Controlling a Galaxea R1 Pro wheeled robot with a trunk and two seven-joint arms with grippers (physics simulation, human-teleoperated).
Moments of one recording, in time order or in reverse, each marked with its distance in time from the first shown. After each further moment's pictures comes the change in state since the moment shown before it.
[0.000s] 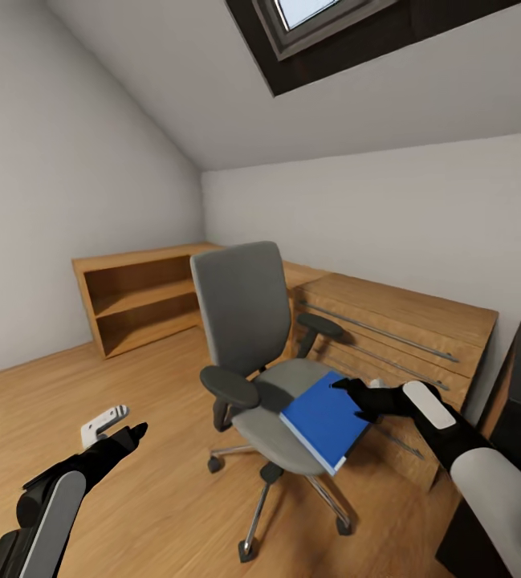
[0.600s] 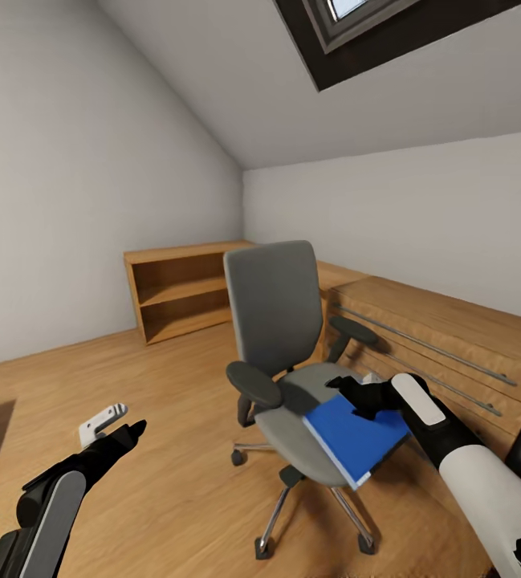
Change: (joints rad) left arm 0.000 0.000 0.000 0.000 0.000 -0.031 0.000; right arm 0.000 0.040 0.002 -0.083 0.021 0.002 -0.162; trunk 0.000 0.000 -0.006
